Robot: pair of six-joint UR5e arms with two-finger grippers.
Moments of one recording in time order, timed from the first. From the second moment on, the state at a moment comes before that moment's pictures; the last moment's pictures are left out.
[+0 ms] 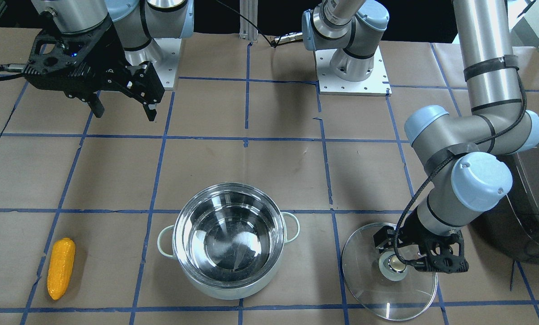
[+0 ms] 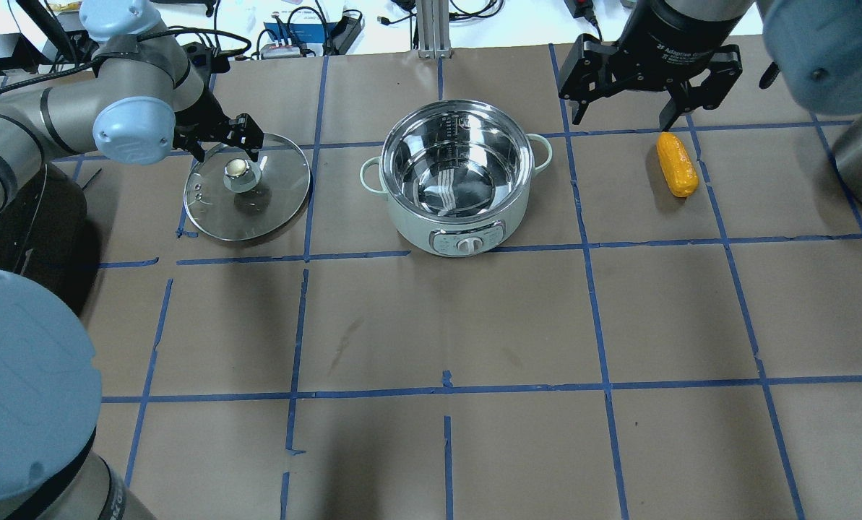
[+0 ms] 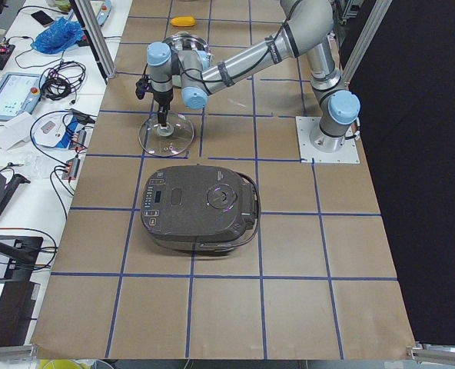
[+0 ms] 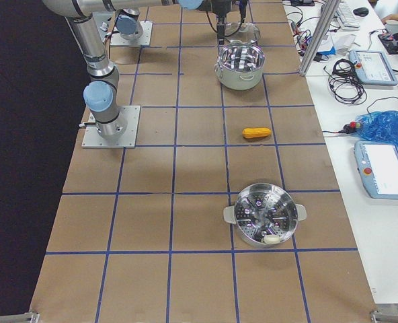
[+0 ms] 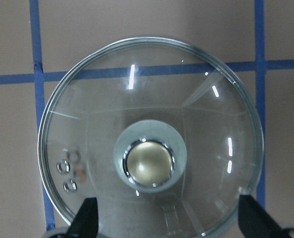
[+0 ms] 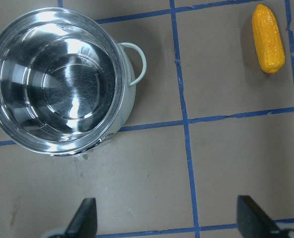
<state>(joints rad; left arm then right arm) -1.42 -2.04 -1.53 -1.06 1.57 0.17 1.63 -1.55 1.49 -1.63 -1.52 0.17</state>
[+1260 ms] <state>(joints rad) -1.56 -1.65 -1.52 -1.57 1.58 0.10 1.64 -1.55 1.49 -1.63 -1.53 0.14</state>
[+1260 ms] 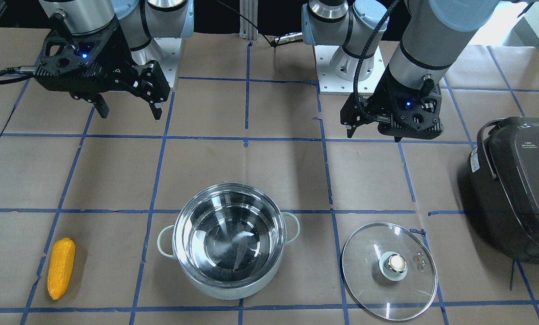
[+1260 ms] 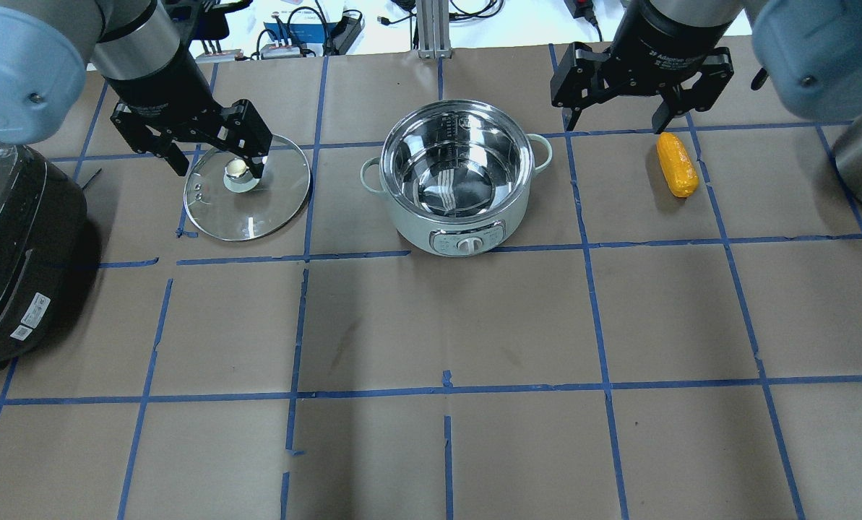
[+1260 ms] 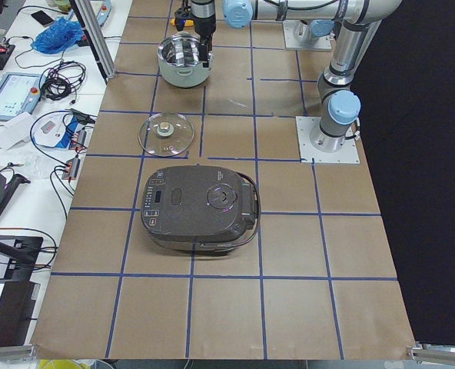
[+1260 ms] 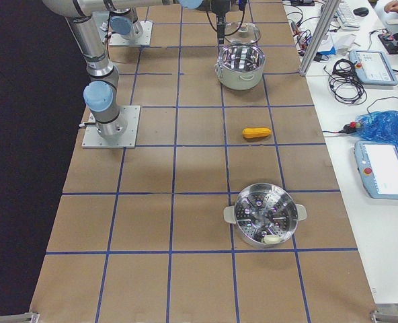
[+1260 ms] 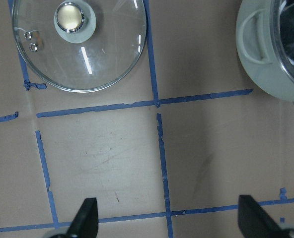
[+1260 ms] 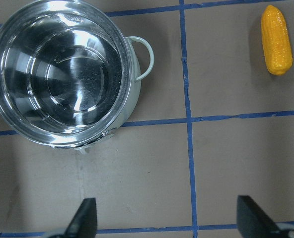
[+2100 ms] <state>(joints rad) -1.58 -1.64 -1.53 -1.57 1.58 0.10 1.56 -1.42 1.49 -1.70 -1.54 0.11</state>
